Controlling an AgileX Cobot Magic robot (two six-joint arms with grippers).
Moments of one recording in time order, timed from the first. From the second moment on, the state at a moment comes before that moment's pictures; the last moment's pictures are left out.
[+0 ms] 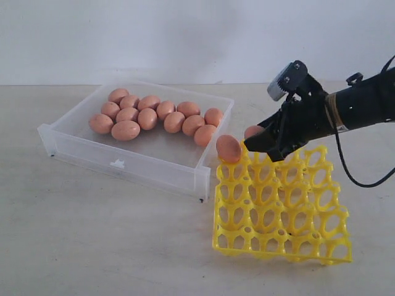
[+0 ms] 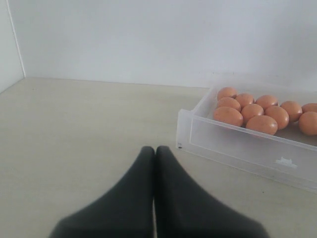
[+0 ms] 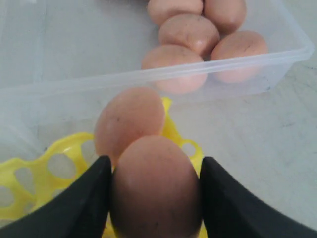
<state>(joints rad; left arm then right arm) 0.13 0.00 0.00 -0.03 0.23 0.02 0.11 1.95 -1.07 -1.72 -0.71 1.09</state>
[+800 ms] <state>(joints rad) 0.13 0.00 0.00 -0.03 0.23 0.02 0.11 1.99 -1.07 -1.53 -0.73 1.01</state>
